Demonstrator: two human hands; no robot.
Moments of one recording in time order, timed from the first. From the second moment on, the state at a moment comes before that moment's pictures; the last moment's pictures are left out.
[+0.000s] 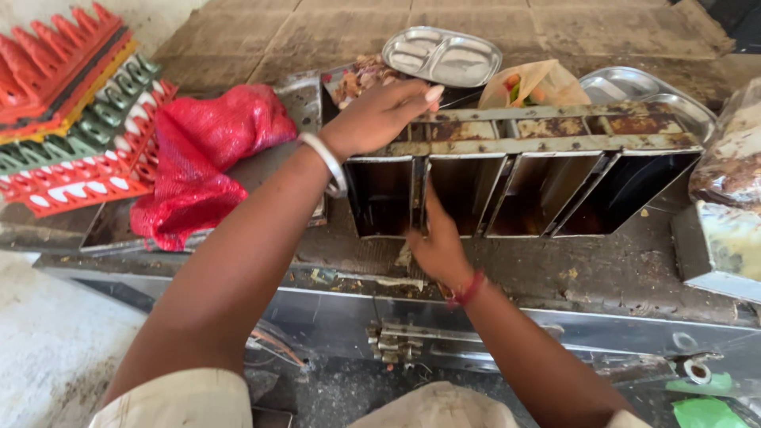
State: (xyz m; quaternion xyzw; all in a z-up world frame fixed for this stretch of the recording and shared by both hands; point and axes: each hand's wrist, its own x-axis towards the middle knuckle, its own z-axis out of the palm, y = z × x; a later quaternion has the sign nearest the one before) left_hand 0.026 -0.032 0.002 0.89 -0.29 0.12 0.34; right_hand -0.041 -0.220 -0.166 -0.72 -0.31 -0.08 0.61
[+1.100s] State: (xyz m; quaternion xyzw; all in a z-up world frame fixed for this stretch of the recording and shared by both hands) left_hand 0.020 -0.034 0.003 0.89 -0.31 0.14 0.31; right_hand -0.031 -0.245 -0.161 -0.90 -0.39 -0.16 0.10
